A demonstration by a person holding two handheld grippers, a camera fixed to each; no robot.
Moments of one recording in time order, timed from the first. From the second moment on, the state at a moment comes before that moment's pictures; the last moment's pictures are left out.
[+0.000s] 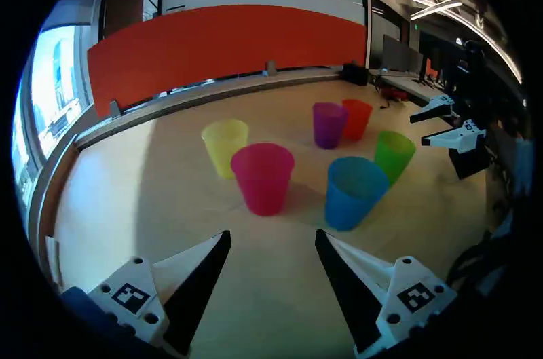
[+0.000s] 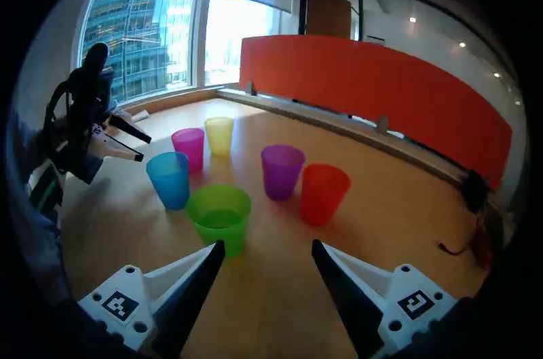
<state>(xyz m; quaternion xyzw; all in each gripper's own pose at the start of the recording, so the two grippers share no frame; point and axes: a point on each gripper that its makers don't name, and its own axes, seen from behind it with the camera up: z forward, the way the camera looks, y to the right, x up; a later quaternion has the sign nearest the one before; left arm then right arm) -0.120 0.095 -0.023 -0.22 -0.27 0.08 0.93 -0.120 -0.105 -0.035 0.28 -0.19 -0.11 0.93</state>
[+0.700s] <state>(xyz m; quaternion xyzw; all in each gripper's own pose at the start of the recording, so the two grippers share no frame) -0.064 0.051 0.002 -0.12 -0.16 0.04 0.98 -0.060 -0.057 -0.014 0.15 -0.11 -0.05 0.98</state>
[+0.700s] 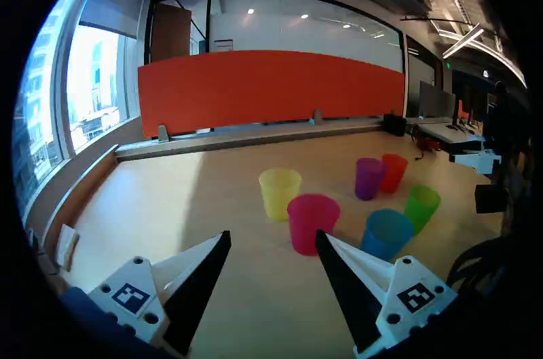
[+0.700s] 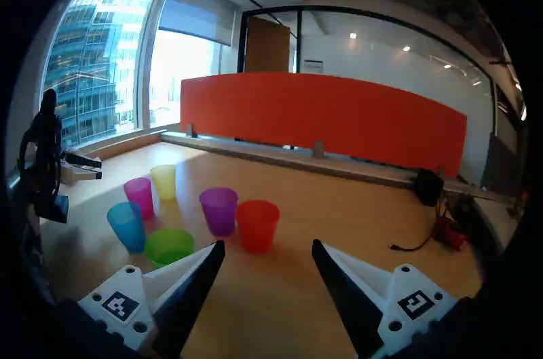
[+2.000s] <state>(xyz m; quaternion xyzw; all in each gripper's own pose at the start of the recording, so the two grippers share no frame) 0.044 0.043 0.003 -0.02 0.03 0.01 1.00 0.032 -0.002 -0.016 -0.03 0.08 0.00 1.00</state>
